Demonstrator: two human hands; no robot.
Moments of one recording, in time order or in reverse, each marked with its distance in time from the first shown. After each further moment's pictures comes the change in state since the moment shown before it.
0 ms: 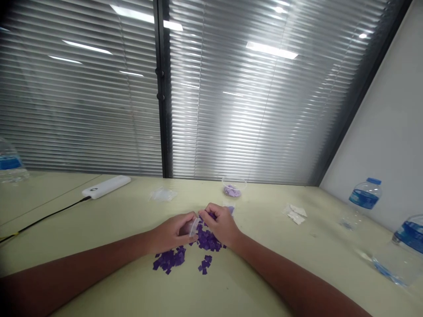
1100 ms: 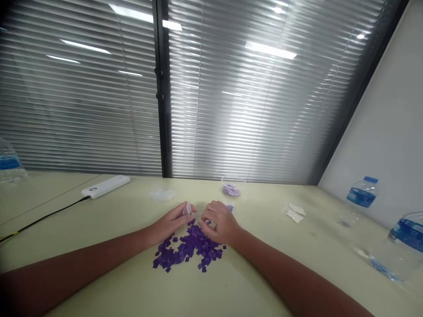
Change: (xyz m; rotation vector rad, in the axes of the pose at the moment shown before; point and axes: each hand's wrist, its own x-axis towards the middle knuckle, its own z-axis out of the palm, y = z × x) left_hand 0.005 -0.009 0.000 -0.377 0.162 -0.043; right_hand -0.001 0.001 -0.010 -0.426 -0.121 -0.476
